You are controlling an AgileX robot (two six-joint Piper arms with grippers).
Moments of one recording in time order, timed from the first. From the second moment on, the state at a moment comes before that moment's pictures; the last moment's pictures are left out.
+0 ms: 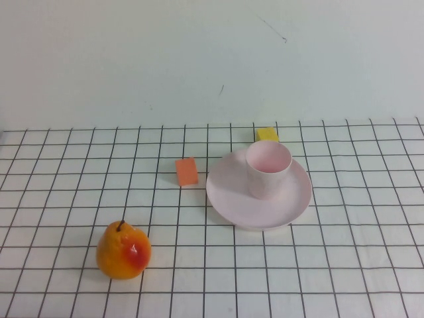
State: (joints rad) right arm 0.36 0.30 -0.62 -0.08 0.80 -0.06; left arm -0.03 -0.01 0.02 -0.04 0.37 -0.08
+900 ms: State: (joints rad) right arm -0.03 0.05 0.00 -0.17 0.24 -0.04; left arm -0.03 -0.01 0.02 -0.04 0.37 -0.08
